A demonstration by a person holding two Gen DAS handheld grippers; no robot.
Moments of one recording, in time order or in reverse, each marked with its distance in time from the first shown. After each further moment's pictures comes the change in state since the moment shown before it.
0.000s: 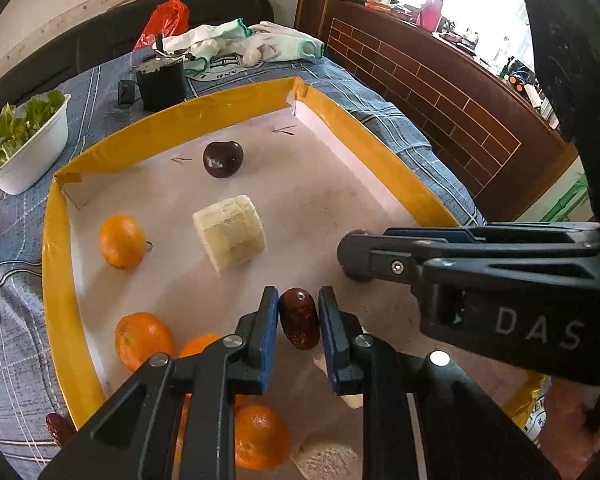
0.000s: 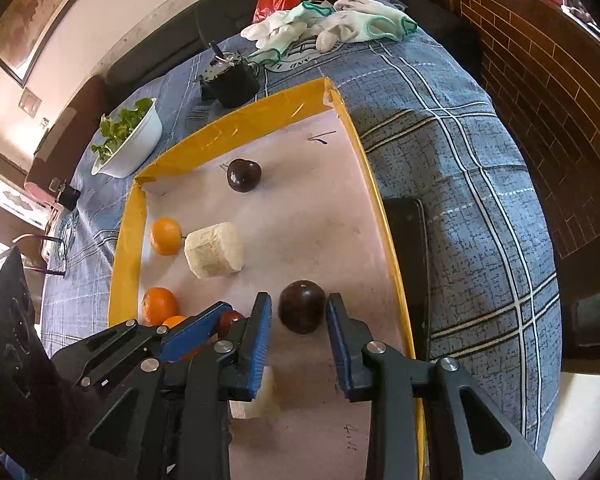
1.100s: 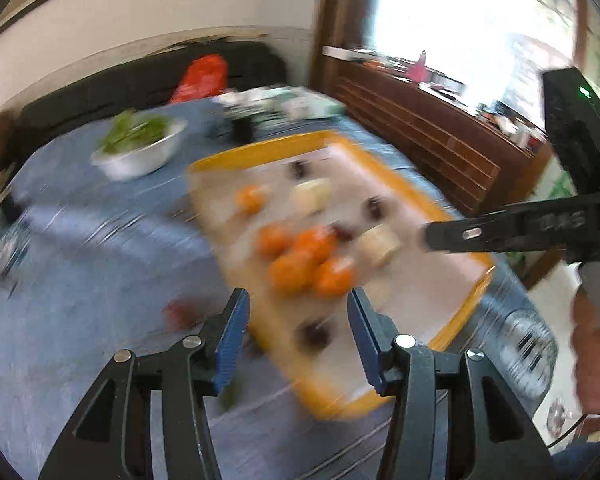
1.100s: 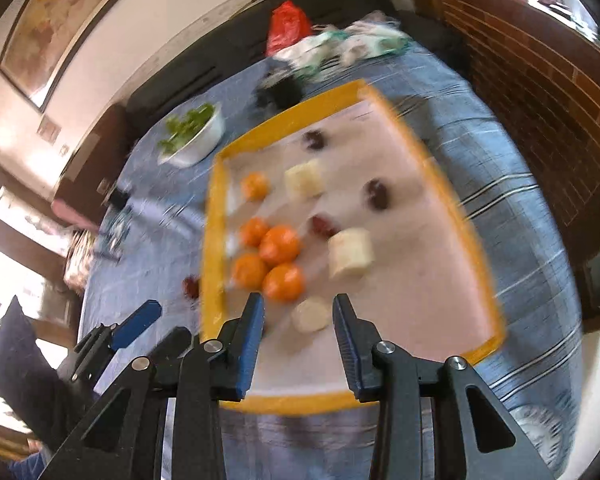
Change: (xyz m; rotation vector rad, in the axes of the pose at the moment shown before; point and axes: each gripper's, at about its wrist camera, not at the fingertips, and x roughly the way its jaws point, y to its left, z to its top) left arm -0.147 0.069 -0.119 -0.031 -0.218 0.049; right arm -0.075 0.069 -0.100 0.054 -0.097 0.076
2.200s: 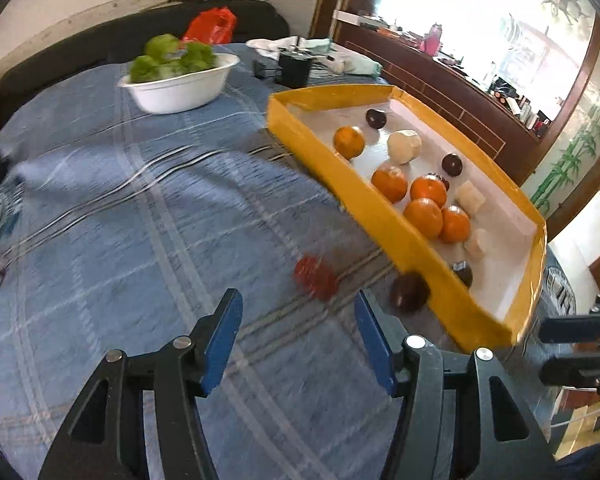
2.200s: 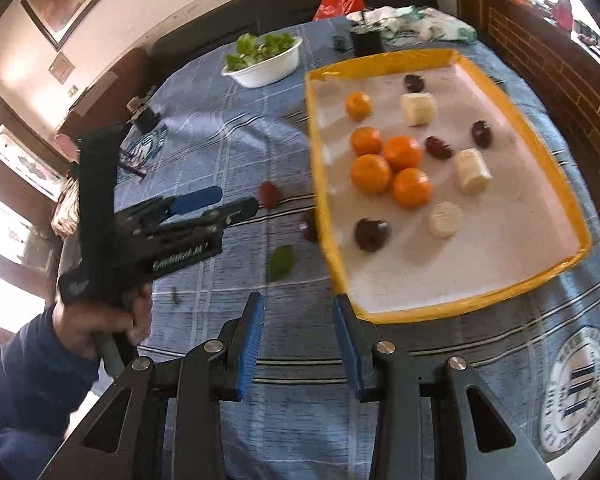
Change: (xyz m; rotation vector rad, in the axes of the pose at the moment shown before) left arm 0.055 0.102 0.003 0.043 0.139 -0.129; right arm 0.022 0.101 -0.077 -0.137 0.065 -0.076
